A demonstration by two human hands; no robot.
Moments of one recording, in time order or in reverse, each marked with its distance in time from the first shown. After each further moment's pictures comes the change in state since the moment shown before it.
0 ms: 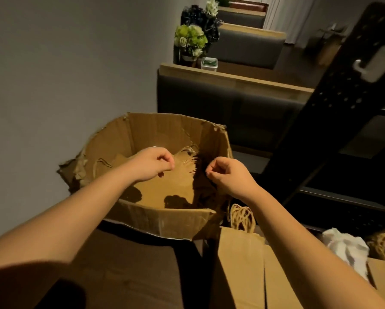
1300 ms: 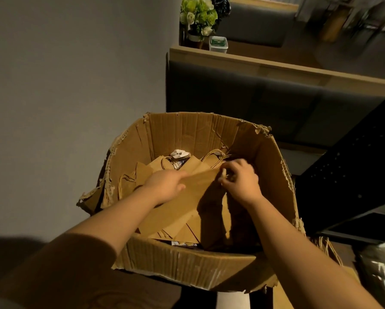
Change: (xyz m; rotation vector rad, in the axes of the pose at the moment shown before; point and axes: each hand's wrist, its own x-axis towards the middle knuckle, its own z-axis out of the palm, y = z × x) left_hand 0.096 -0.145 -0.009 0.513 -0.074 0.127; right_hand 0.130 0.045 0.111 -0.356 0.152 0.119
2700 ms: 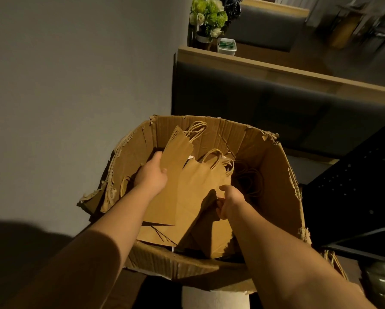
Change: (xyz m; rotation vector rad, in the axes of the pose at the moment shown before) left_hand 0.010 -0.030 -0.004 -0.480 0.308 -0.451; right_hand 0.015 -0.031 0.051 1.116 -0.076 1.184
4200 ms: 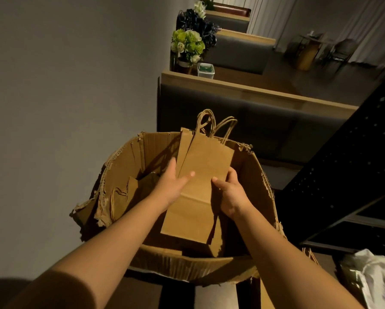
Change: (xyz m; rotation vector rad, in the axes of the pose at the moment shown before) left_hand -0.046 0.067 0.005 -0.628 -0.264 0.115; right_hand -0.067 -0.022 -0.047 0.043 -0.455 -0.629
